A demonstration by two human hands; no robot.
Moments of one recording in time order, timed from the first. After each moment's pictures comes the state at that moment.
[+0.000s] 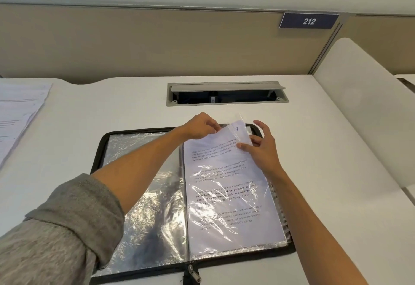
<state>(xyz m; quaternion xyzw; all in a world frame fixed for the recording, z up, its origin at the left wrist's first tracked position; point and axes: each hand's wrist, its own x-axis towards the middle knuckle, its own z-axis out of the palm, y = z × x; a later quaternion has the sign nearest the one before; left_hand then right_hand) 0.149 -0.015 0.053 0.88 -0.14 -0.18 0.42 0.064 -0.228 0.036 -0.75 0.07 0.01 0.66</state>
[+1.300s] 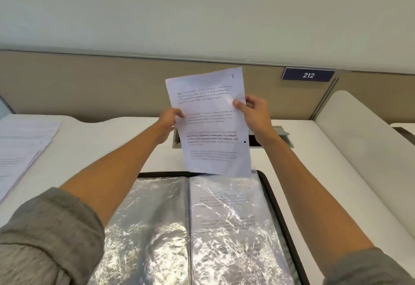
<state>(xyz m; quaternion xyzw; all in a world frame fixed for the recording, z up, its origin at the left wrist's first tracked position) 0.240 0.081 0.128 0.69 0.12 -0.06 0.71 0.205 -0.160 0.186 -0.75 -0.05 -0.07 0.66</state>
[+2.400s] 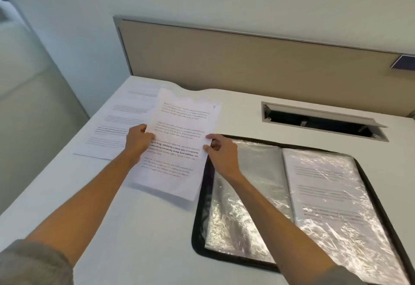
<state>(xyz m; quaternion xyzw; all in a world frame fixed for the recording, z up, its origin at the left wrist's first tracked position) -0.025 0.410 0.061 0.76 0.33 0.10 0.55 0.006 0.159 0.058 -0.82 -0.11 0.06 0.55</state>
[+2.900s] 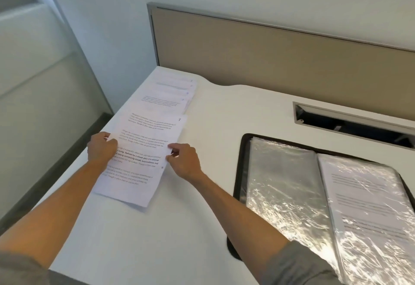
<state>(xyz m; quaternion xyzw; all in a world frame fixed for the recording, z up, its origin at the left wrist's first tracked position) -0.113 0.566 0.028 0.76 0.49 0.15 0.40 -0.049 0.338 0.025 -0.84 -0.20 0.22 0.45</state>
